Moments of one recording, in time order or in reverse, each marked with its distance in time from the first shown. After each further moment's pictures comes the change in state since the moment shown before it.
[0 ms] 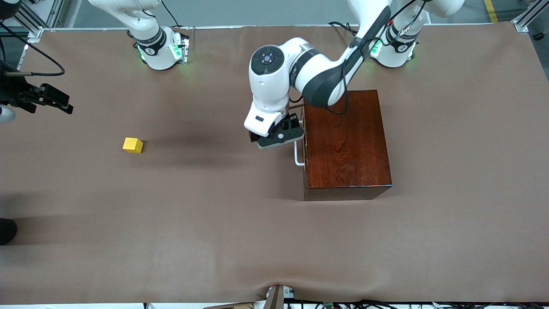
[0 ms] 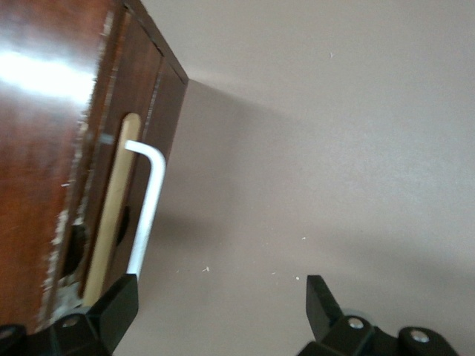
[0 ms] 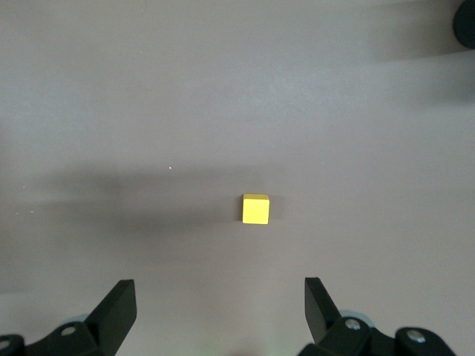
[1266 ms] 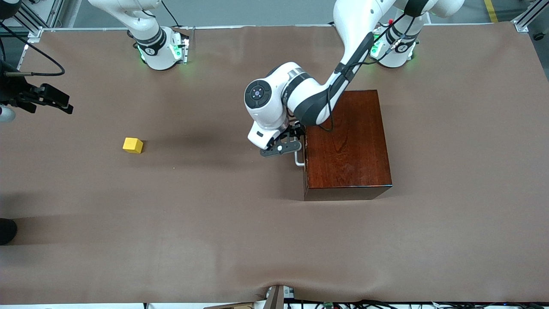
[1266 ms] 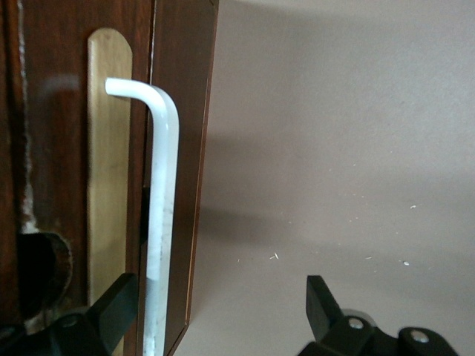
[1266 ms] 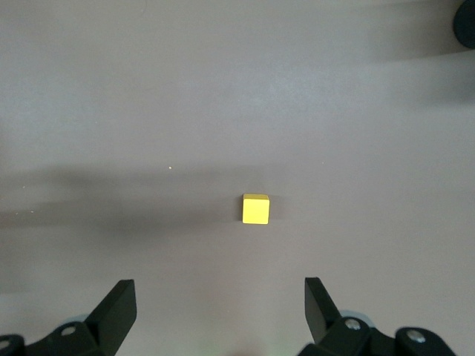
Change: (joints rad) left arm -0.015 0.110 0.005 0.015 0.000 -0.149 0.124; right arm 0.000 0.000 0.000 0.000 0.000 0.000 0.000
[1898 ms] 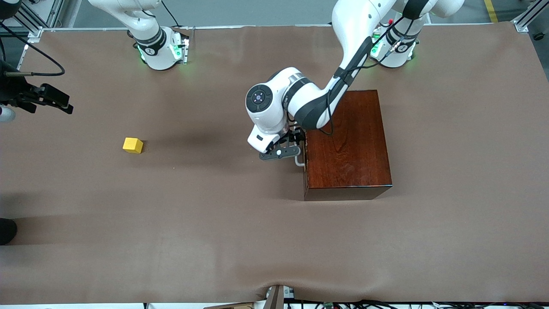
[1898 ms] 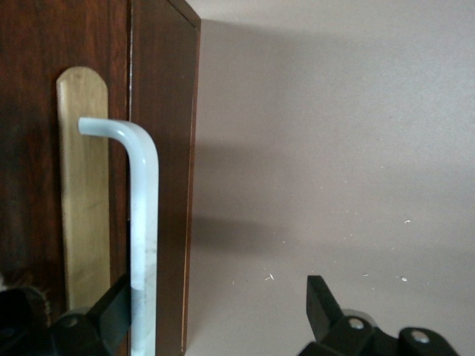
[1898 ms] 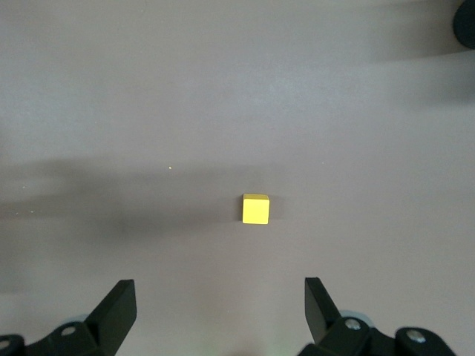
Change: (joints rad) left arm -0.003 0.021 0.023 0.005 0.001 0.055 0.064; right arm 0.000 0.000 0.000 0.000 0.000 0.000 0.000
